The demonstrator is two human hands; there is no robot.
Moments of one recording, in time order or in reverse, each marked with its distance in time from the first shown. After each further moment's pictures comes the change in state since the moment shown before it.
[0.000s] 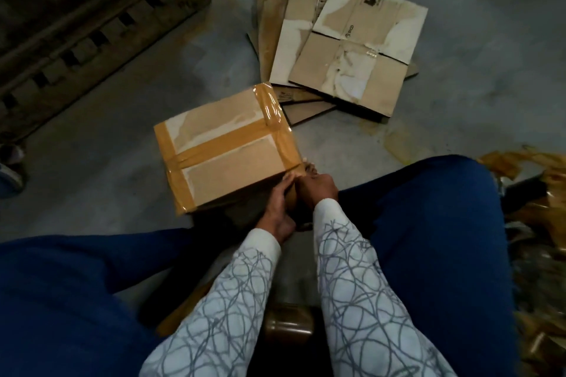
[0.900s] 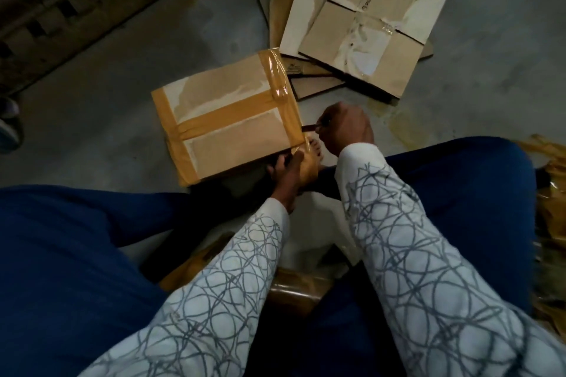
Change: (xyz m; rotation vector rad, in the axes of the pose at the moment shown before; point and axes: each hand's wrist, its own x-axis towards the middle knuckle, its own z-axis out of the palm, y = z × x) left_hand 0.012 -0.017 -0.003 0.383 0.225 0.239; right_hand -0.015 -0.047 -0.058 -0.537 0.266 -0.468
